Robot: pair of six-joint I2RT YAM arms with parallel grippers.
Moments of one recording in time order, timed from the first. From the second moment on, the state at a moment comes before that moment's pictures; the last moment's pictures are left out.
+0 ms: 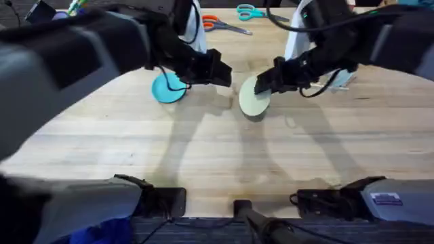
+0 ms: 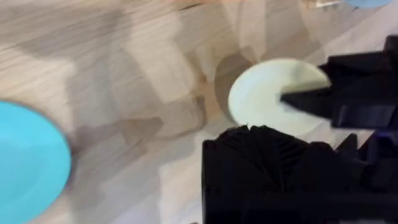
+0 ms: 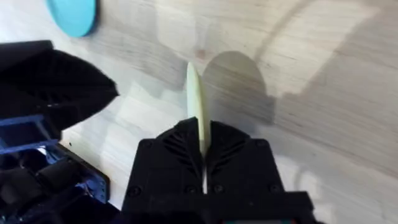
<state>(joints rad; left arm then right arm) -0.30 1.51 1.05 -0.66 0.57 -0.19 0.32 1.54 1.06 -0.73 -0.44 0.24</state>
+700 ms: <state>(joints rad) -0.30 1.02 1.05 -1.03 0.22 -0.10 0.32 0.98 1.06 -0.96 -0.17 0.18</state>
